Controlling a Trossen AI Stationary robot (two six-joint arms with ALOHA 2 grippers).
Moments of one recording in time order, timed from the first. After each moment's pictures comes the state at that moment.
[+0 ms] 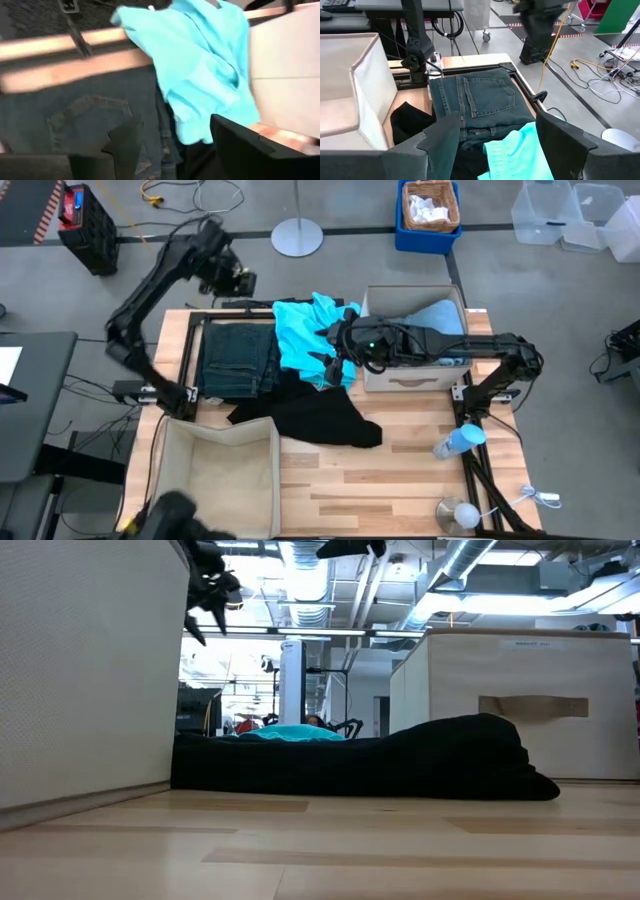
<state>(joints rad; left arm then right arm) 1.01 1.55 1.75 -1.28 0.21 -0.40 -0.04 1.57 1.55 -0.36 0.29 0.00</state>
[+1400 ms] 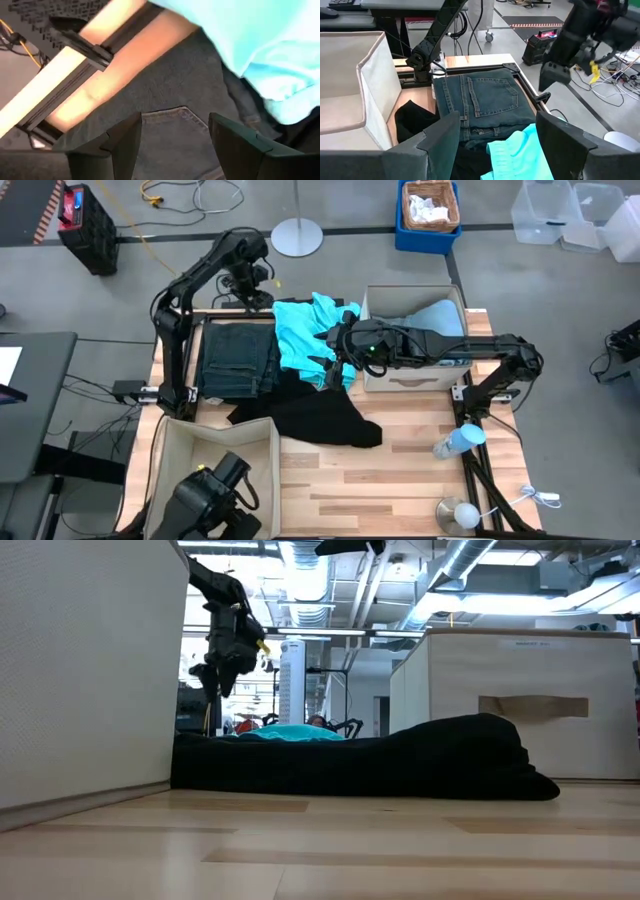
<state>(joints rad) 0.99 2.07 2.06 -1.57 0.07 0.11 -0.03 1.57 1.55 -0.36 0.28 -0.01</state>
